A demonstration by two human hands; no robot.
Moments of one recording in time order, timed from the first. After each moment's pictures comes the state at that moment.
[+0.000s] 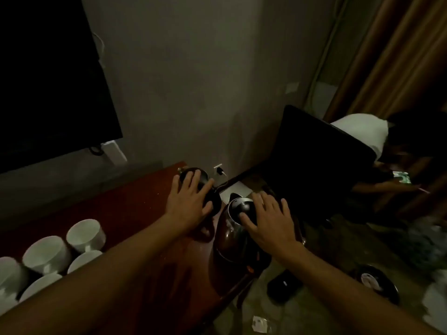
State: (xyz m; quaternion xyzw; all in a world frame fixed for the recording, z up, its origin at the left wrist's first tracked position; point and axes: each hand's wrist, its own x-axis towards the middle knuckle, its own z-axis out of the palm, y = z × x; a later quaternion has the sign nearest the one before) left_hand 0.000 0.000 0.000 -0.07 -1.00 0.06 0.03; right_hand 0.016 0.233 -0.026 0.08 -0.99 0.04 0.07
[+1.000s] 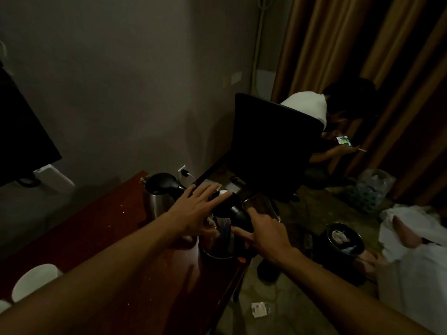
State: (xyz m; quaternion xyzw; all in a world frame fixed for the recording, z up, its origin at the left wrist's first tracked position) left_hand -0.045 0.032 -0.037 -0.41 -0.91 0.05 0.00; right_hand 0.064 0.239 -0.040 -0.01 -0.99 0.16 0.01
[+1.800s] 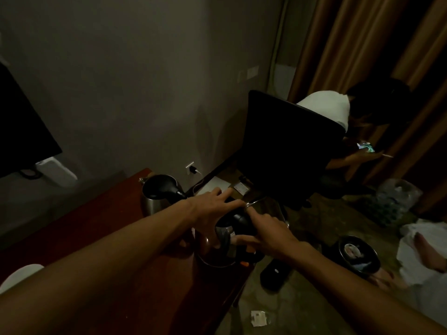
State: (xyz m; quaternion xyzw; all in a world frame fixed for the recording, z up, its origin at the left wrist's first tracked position) left_hand -0.090 0.082 -0.019 -0.45 -0.88 0.05 -0.13; right_hand 0.007 0.275 -0.030 0.12 -0.96 0.23 -0.08
